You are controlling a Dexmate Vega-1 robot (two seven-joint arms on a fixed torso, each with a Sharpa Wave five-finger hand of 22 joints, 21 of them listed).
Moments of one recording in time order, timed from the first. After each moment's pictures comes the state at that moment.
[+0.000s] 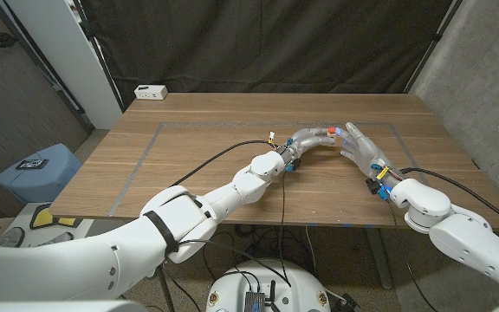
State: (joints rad) left arm 0.40 -0.11 0.79 -0.57 -0.30 -0.43 -0.14; left_hand 1.01 0.11 0.35 -0.16 0.20 0.78 -0.18 0.19 0.19 0.77 -0.20 0.20 0.45 0.45 -0.04 0.20 0.19 0.14 0.16 0.20 0.18; right arm -1.36 -0.88 -0.15 -1.99 0.65 0.02 -0.15; right_hand 0.09 0.08 0.14 0.07 0.29 0.28 -0.14 0.19 0.17 -0.17 0.04 0.19 0.18 -0.17 0.13 0.20 0.20 -0.01 0.14 0.19 0.17
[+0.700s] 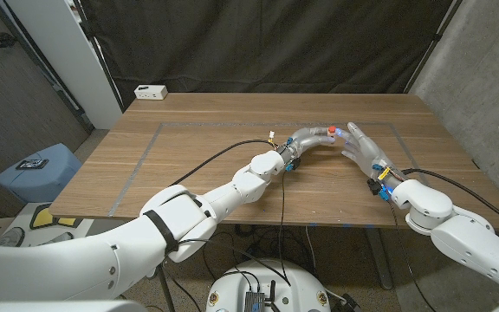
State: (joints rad) left arm 0.40 -0.11 0.79 -0.57 -0.30 -0.43 -0.14; left_hand 0.99 0.11 0.35 -0.16 0.20 0.79 -0.18 0.20 0.19 0.78 -0.20 0.20 0.45 0.46 -0.05 0.20 0.18 0.14 0.16 0.20 0.18; right arm -1.38 -0.88 -0.13 -2.00 0.65 0.02 -0.17; right_hand 0.09 0.08 0.14 0.07 0.29 0.28 -0.15 0.19 0.18 -0.17 0.04 0.19 0.18 -0.17 0.13 0.20 0.20 -0.01 0.14 0.19 0.17
